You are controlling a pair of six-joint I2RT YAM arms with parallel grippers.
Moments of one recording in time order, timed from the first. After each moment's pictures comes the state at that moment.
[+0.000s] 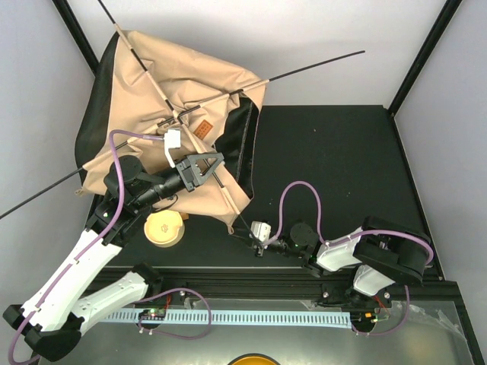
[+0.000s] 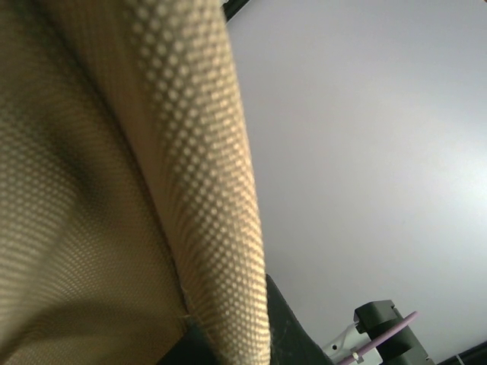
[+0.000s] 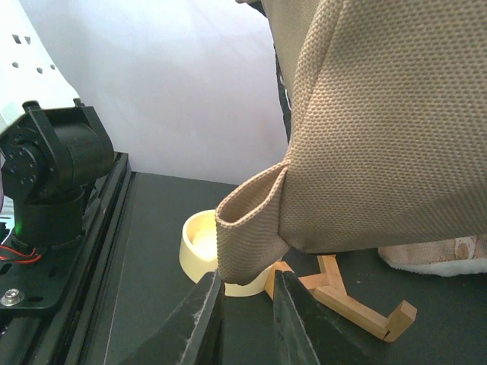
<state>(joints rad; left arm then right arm) -0.58 0.82 1.03 -0.15 0.44 -0.89 1.12 1.53 0.28 1.31 -0.25 -0.23</state>
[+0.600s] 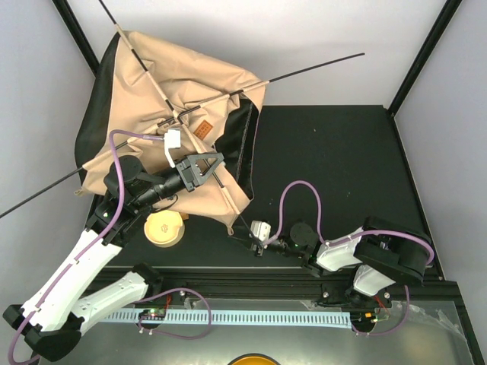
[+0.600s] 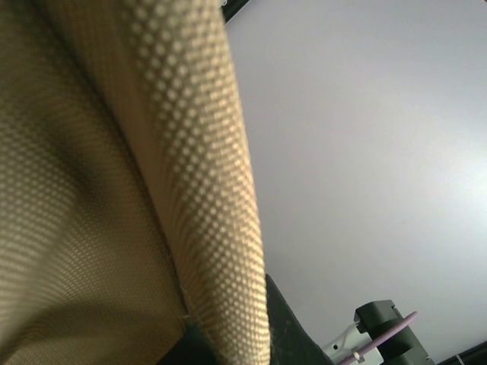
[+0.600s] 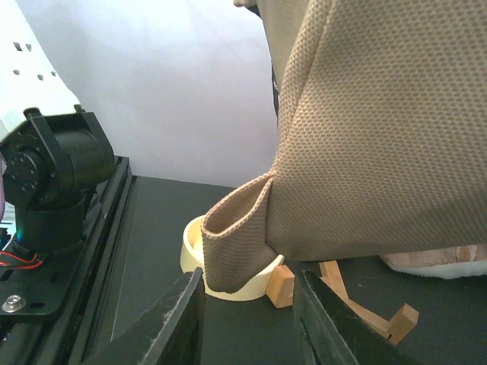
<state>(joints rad) -0.58 0.82 1.03 -0.15 0.44 -0.89 1.12 1.52 0.29 1.31 -0.25 -0.22</state>
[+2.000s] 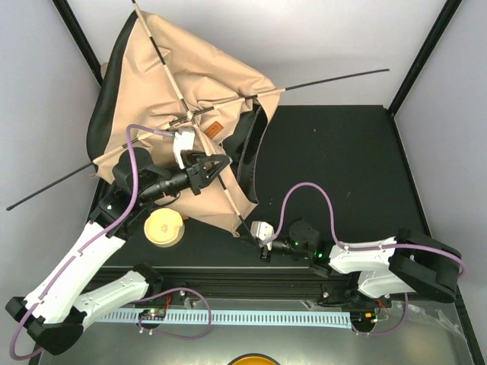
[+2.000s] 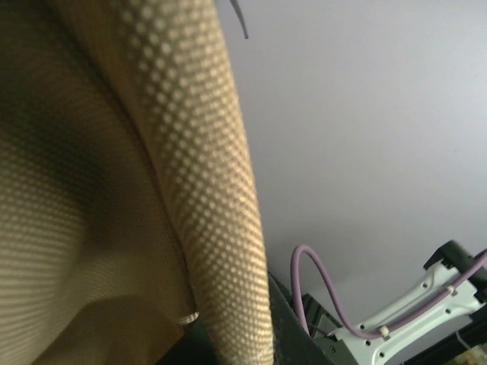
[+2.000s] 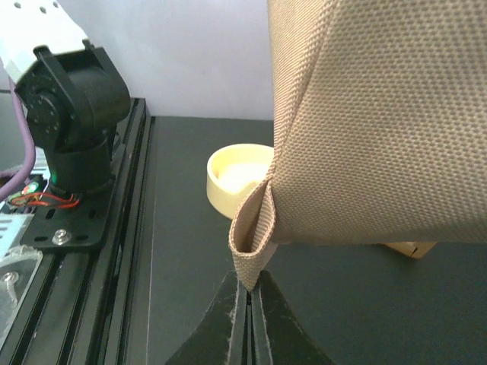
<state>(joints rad) -0.58 0.88 1.08 -0.23 0.49 -0.61 1.12 1.29 0.28 0.89 -0.25 -0.17</state>
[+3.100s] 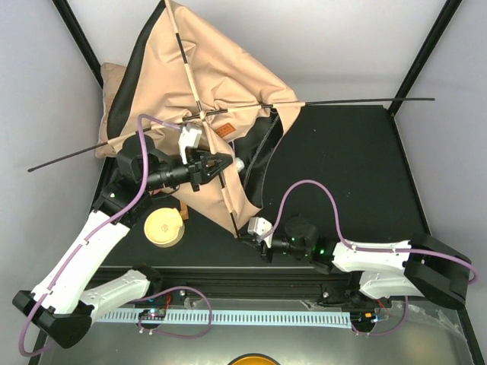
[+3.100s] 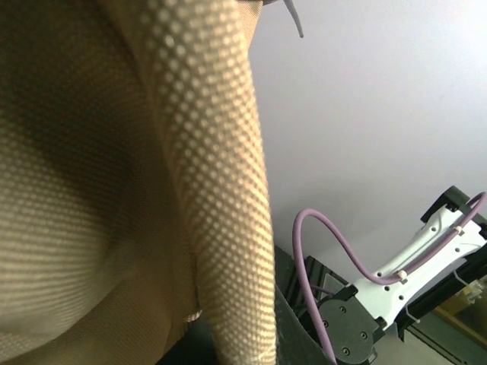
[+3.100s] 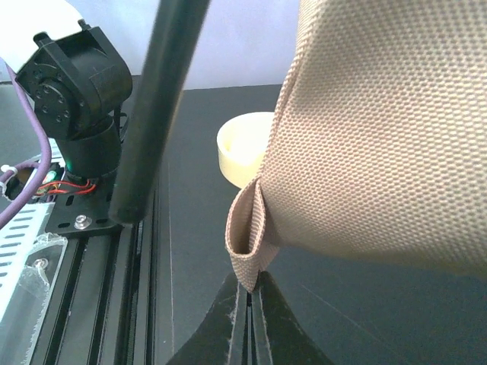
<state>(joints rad) -0.50 0.96 1.14 -0.28 0.71 -0.42 1.11 1.20 0.35 0.60 -0.26 -0.10</state>
